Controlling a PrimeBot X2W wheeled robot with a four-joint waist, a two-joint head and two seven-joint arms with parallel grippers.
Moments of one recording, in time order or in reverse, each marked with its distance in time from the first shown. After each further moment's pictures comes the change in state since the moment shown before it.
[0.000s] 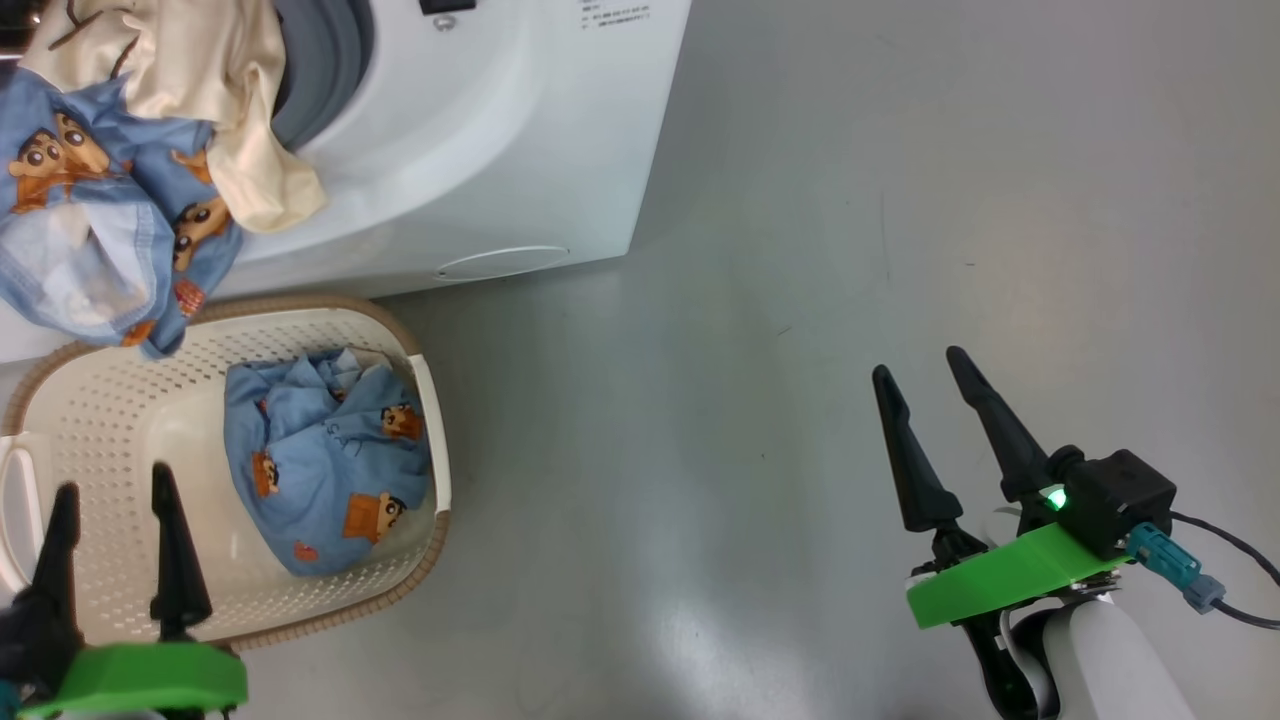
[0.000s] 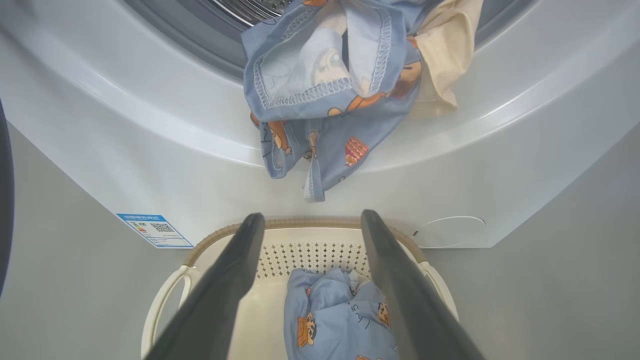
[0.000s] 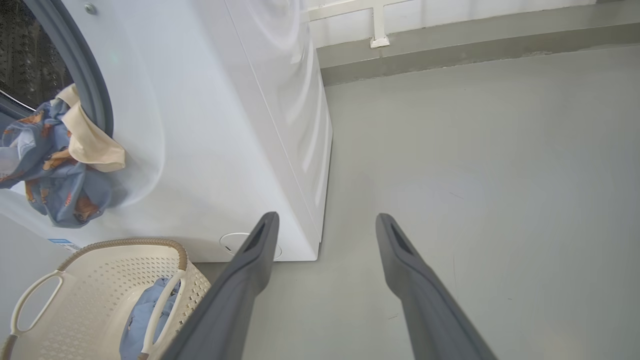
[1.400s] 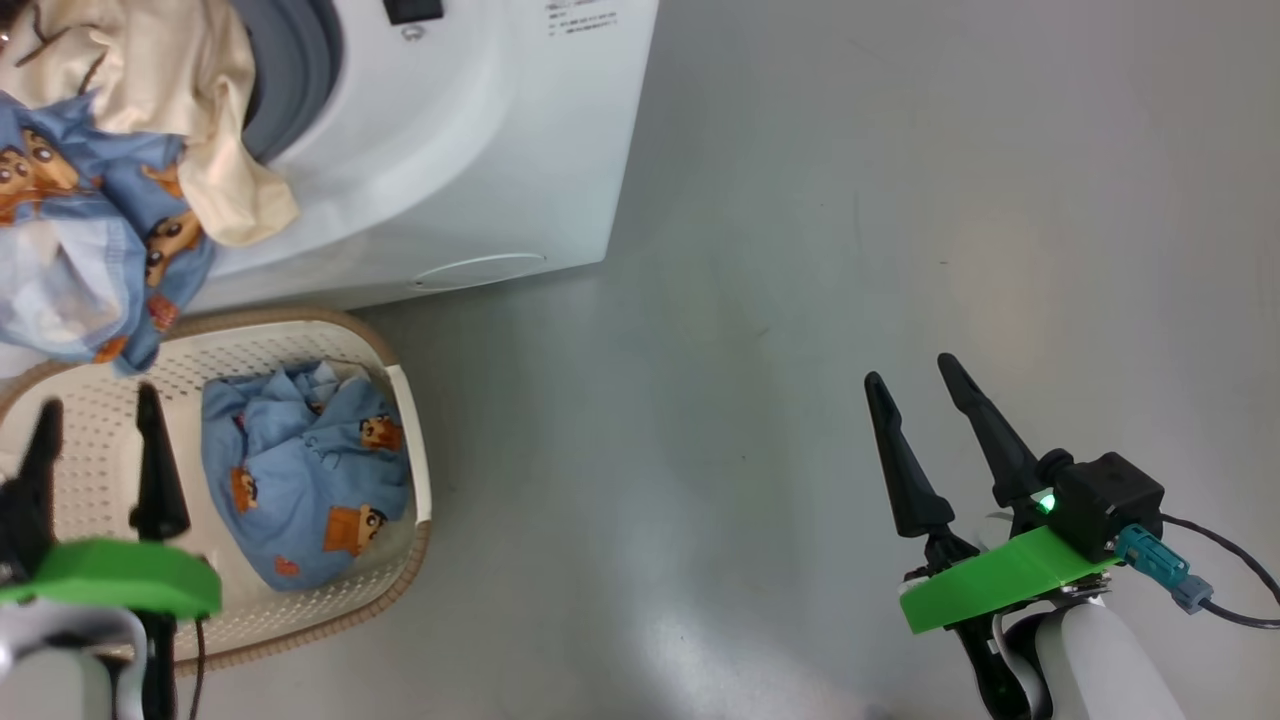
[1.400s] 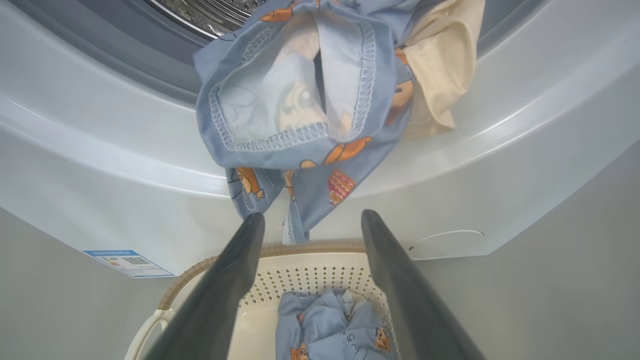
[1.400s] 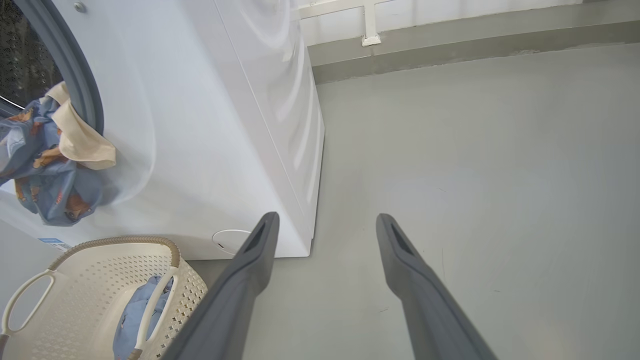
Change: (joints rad) left arm -0.160 0.059 -0.026 0.114 0.005 -0.026 0.073; right arm 0.000 0.000 0.012 0.016 0.001 0.000 0.000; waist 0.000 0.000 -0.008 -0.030
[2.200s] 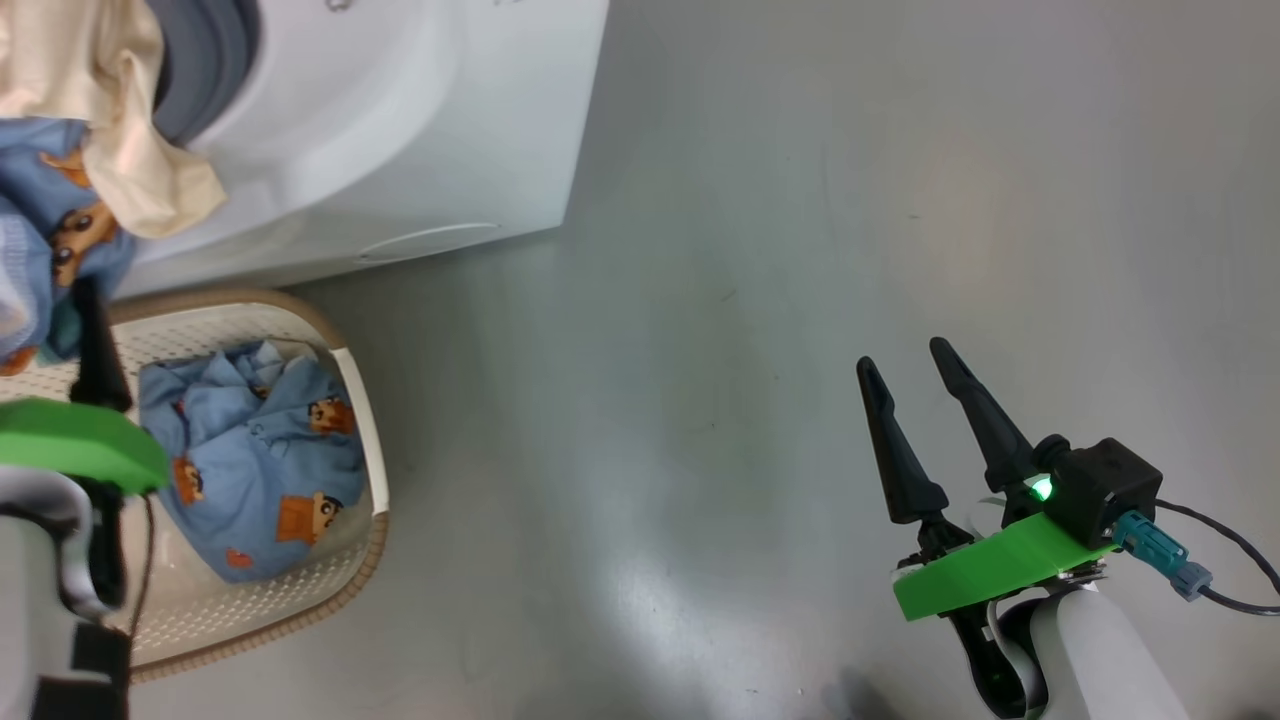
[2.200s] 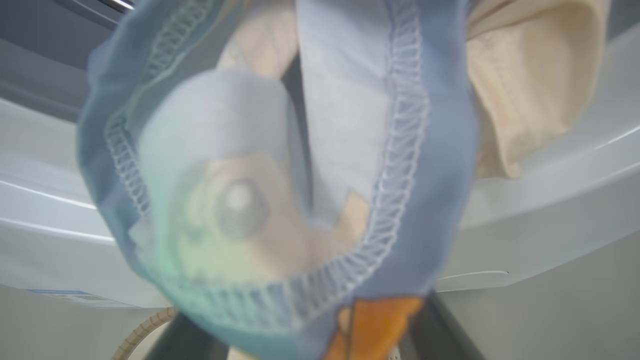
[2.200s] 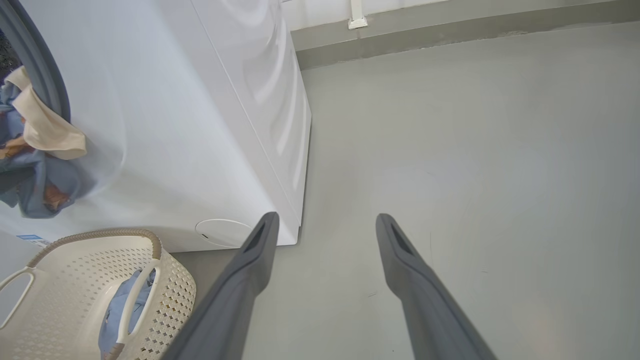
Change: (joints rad) left arm -0.285 0.050 -0.010 0.238 -0.015 0.000 0.016; right arm -0.024 0.000 0.014 -0.002 0.018 0.000 0.000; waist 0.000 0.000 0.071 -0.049
